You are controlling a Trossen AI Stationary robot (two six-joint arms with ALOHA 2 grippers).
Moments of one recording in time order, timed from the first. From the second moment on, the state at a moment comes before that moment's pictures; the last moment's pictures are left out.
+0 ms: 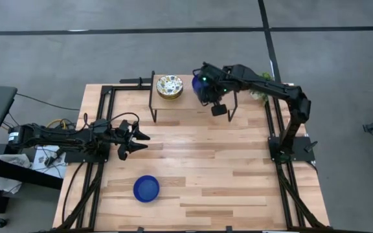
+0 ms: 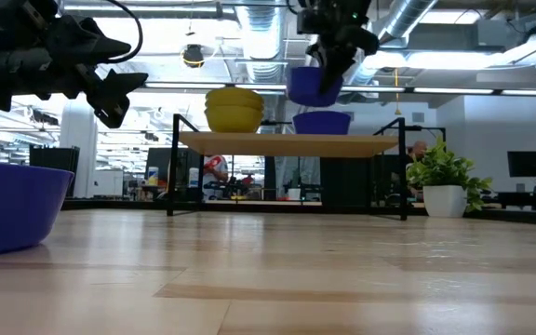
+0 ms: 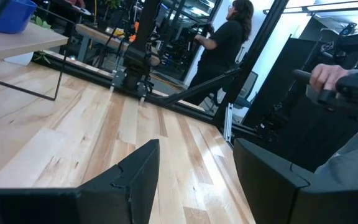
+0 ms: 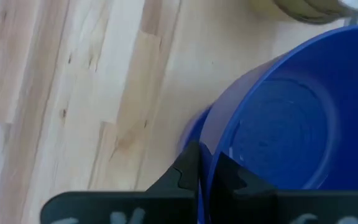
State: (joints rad) left arm 0.11 0.48 0.01 0.68 0.31 -0.38; right arm -0.36 1.79 1.86 -1.22 0.06 -0.73
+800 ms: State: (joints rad) left arm 0.11 0.48 0.01 0.68 0.31 -0.40; right arm -0.43 1.79 1.73 -1.19 0.03 -0.73
